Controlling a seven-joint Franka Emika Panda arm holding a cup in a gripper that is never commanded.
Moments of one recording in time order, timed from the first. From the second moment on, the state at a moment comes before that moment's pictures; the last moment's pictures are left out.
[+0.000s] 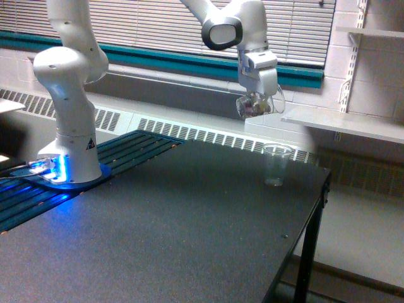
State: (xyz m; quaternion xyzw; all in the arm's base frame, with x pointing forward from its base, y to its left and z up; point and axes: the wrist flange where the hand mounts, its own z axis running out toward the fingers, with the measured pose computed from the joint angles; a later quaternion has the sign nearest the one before) arm 0.470 0.223 0.370 -0.99 0.02 -0.09 0.07
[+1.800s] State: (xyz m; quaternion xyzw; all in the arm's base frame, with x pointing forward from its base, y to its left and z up) arm 0.481 0.228 0.322 -1.00 -0.01 0.02 0.03
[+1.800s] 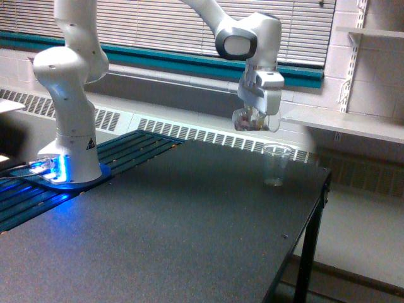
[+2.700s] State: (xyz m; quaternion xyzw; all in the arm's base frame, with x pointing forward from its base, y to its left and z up) arm 0.494 0.230 0.325 -1.00 -0.02 0.05 0.01
